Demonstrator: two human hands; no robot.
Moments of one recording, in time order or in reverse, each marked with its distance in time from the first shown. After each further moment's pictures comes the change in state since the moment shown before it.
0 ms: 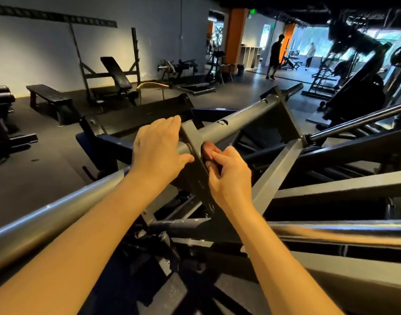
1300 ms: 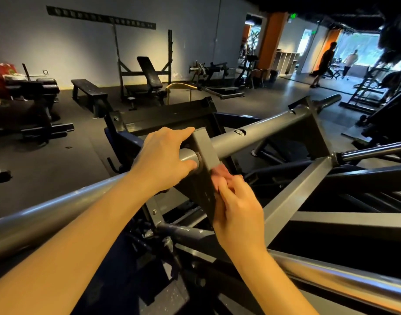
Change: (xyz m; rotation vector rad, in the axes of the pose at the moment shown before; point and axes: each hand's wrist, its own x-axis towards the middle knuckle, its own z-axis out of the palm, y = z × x) left_hand 0.005 -0.009 0.000 -0.230 -0.105 -0.103; right_hand -0.023 0.028 0.011 -0.056 -0.008 -0.292
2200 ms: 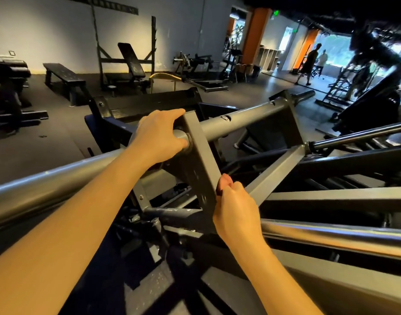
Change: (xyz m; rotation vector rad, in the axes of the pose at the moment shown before) left_hand 0.001 -0.003 0.002 -0.041 -0.030 -0.056; right_hand -0.026 -0.019 -0.043 -0.234 -0.423 0.345
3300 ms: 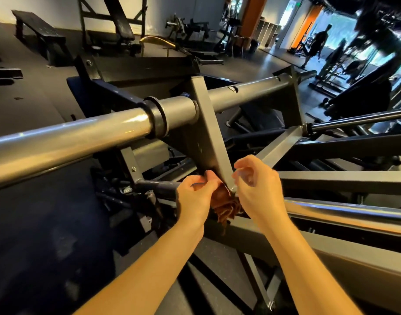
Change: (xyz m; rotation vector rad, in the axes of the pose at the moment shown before) left_hand -0.127 0.050 0.150 -1.246 0.033 -0.859; right_hand -0.010 0.026 -0.008 0.401 0.096 0.123
